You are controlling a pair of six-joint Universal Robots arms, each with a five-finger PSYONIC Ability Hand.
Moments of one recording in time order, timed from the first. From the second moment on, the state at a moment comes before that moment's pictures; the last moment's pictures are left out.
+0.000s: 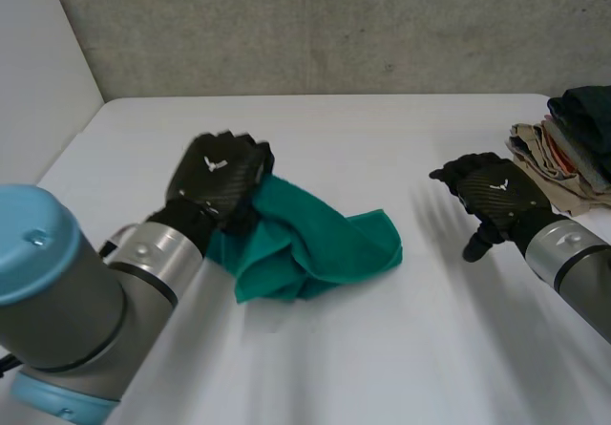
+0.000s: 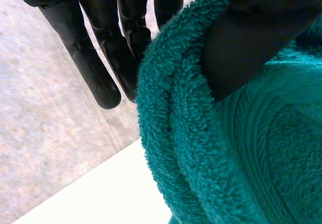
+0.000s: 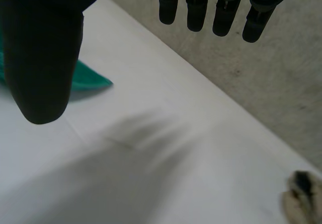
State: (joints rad) left arm 4.15 -1.75 -1.76 3.53 -1.49 3.30; right arm 1.70 -1.27 1.78 -0.24 1.15 2.72; left_hand 1.14 1.19 1.19 1.20 0.95; right_hand 0.23 0.21 0.22 0.21 0.04
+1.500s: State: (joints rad) left arm 4.31 -1.99 -1.50 3.31 -1.61 3.46; right arm 1.86 -1.00 1.37 0.17 1.22 2.67; left_hand 0.35 0.34 0.34 0.34 0.16; right_hand 1.14 1.18 1.19 1.20 1.02
